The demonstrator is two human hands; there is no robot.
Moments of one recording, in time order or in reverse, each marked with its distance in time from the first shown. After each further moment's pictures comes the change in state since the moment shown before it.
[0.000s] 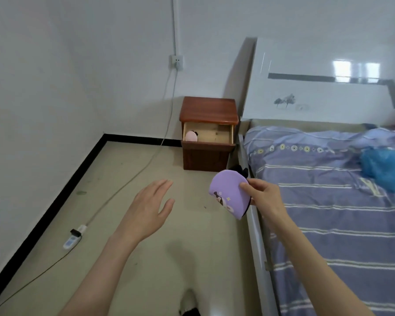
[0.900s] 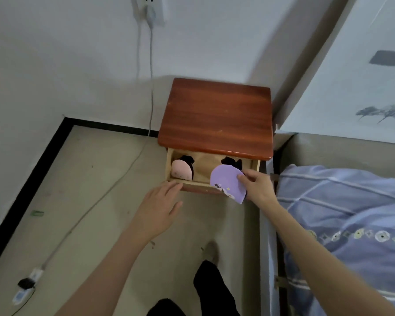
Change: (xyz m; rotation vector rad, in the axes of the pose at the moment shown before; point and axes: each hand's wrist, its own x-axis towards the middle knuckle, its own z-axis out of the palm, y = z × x) left_hand 0.620 -0.173 0.217 0.003 -0.301 -0.122; right_hand 0.720 0.105 0.101 -0.296 -0.160 0.268
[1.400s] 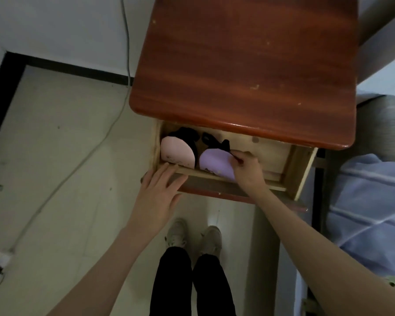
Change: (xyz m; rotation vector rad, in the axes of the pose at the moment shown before) left_hand 0.123 -0.107 0.168 0.072 0.001 0.024; right_hand 0.192 0.119 0.145 -0.299 -0.084 -0.036
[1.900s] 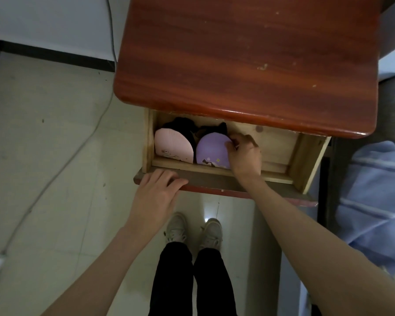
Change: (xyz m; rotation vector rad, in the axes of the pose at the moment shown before) left_hand 0.008 -0.012 0.026 -0.027 0.079 0.083; right_hand 0.026 0.001 0.025 -0.166 0.178 0.019
